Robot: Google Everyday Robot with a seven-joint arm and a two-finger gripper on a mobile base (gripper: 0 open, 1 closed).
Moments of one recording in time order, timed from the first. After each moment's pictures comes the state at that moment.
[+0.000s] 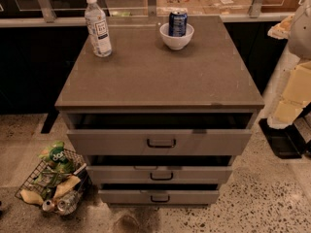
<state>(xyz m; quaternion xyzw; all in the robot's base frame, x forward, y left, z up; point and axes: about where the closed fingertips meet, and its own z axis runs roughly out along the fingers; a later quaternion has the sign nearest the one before) 0.438 -0.214 0.987 -0.60 0.78 -0.05 0.18</state>
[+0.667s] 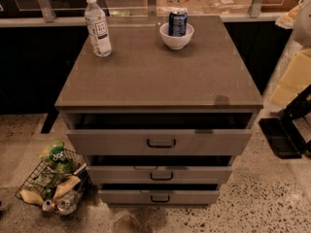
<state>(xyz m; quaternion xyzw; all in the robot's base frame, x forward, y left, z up) 0.467 -0.228 0.994 -0.56 0.79 -0.05 0.22</state>
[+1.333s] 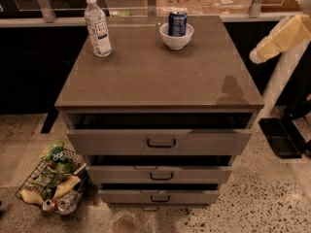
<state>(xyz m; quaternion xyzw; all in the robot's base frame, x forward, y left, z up) 0.561 -0.252 1.022 -0.45 0.80 0.00 0.40</state>
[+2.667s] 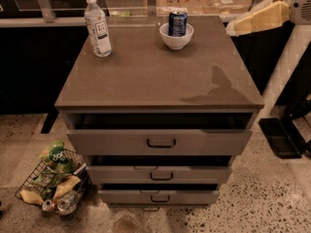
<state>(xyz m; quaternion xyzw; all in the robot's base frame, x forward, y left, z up) 0.613 -0.217 1.059 -0.39 0.70 0.09 0.59</state>
